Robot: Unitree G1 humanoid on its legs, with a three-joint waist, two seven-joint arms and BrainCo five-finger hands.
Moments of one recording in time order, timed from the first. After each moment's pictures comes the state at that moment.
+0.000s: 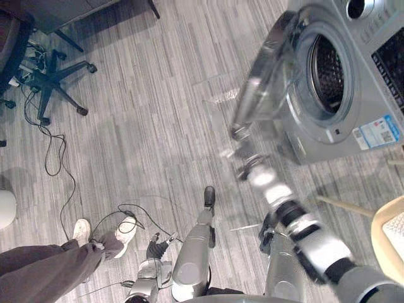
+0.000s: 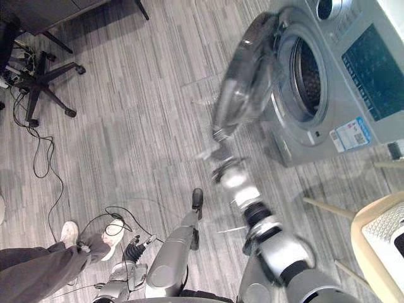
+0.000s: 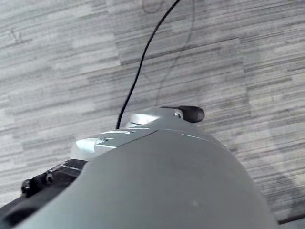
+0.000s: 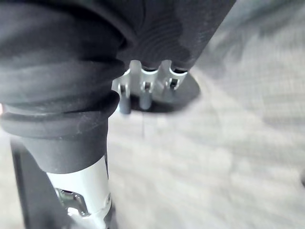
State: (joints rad) left arm 0.02 0.08 -0.03 0.88 -0.10 -0.05 0.23; right arm -0.64 -0.02 0.58 0.76 0.20 -0.03 -0.15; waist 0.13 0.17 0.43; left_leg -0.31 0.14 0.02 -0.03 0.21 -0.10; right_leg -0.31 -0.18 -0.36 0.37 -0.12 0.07
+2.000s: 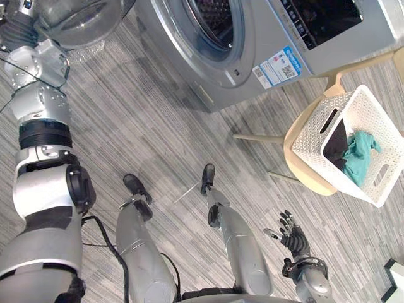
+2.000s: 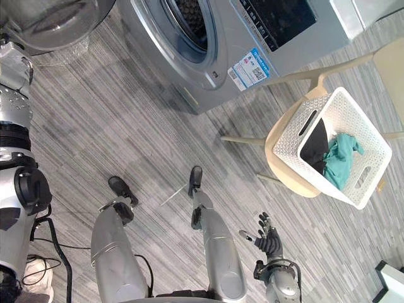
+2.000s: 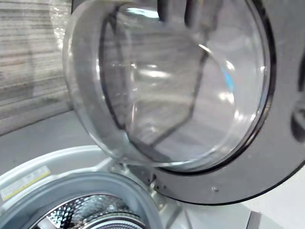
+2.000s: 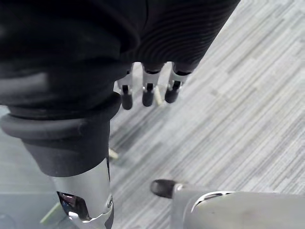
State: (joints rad) left arm -1.19 0.68 0.31 0.86 -0.46 0.03 0.29; right arm 0.36 -0.09 -0.04 0.16 0.19 -0.07 -0.02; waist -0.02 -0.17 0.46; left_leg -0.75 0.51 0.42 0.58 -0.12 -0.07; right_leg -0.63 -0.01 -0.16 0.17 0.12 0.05
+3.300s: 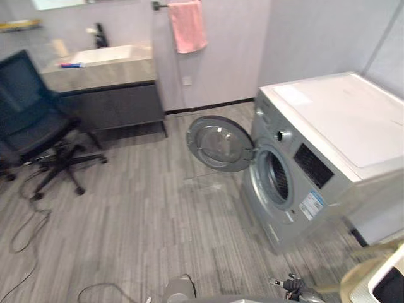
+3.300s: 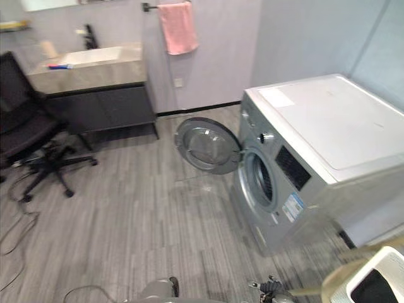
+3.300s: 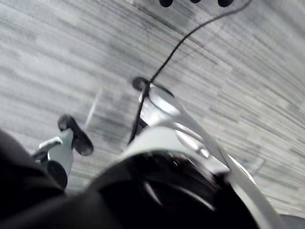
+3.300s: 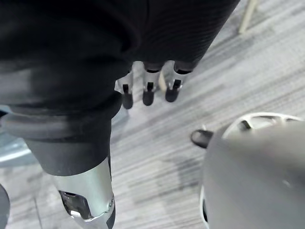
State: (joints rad) left arm 0.24 -0.01 0.36 1.08 -0.29 -0.03 0.09; right arm -0.05 -0.17 -0.24 1.20 -0.01 0.01 -0.04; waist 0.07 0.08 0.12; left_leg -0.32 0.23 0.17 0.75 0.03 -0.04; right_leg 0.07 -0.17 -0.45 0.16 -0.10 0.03
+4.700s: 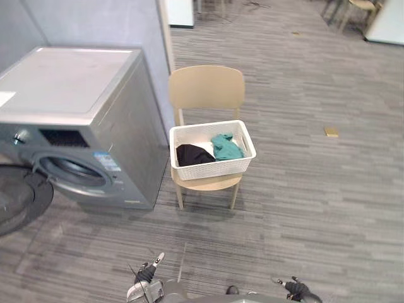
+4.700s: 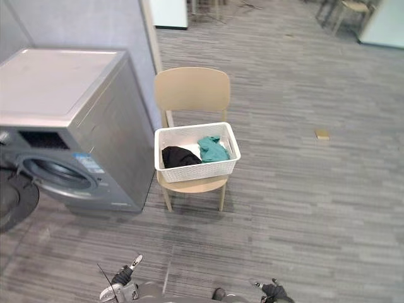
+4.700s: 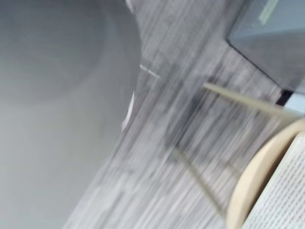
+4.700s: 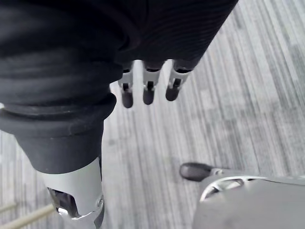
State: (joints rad) left arm 0.05 0.01 0.30 1.04 -0.15 -0.05 0.10; right arm 0.03 -0.13 -0.30 1.14 0.04 0.01 -0.04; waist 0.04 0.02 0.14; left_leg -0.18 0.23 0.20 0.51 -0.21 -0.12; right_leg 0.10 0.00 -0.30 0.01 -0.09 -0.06
